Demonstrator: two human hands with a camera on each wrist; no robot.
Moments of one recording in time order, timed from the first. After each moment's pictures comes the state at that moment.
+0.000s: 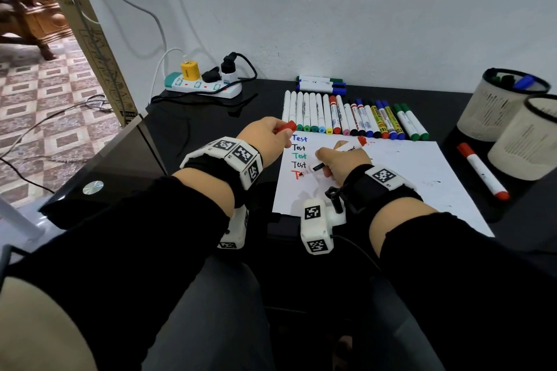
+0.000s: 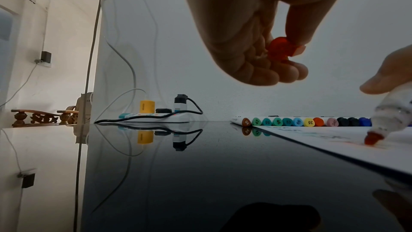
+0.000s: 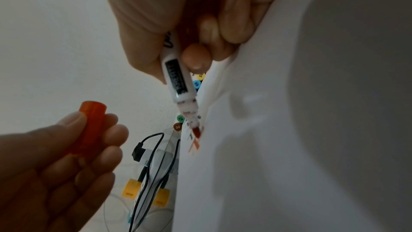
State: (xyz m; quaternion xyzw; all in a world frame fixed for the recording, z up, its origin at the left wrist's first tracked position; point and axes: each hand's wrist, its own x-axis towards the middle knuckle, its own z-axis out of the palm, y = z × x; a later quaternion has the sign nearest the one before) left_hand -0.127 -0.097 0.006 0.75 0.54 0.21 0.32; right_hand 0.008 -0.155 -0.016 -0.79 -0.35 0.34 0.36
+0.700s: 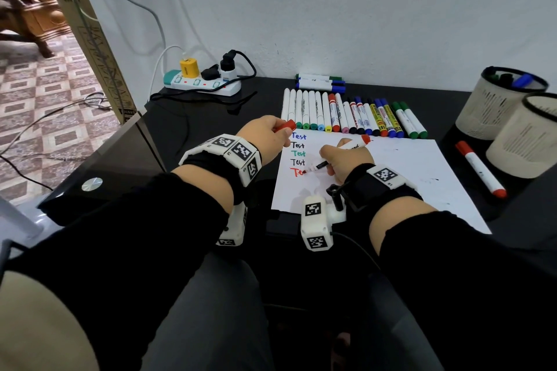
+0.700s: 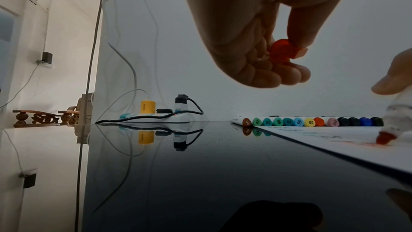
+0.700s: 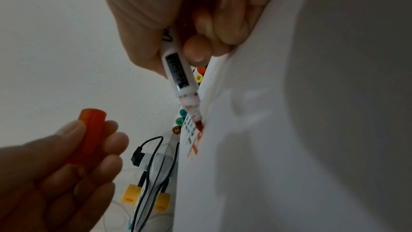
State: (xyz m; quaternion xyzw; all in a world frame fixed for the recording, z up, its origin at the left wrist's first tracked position) left_hand -0.127 -0.099 0.008 0.76 0.54 0.20 0.31; right_hand 0.011 -0.156 -0.018 -0.79 -0.31 0.35 0.39
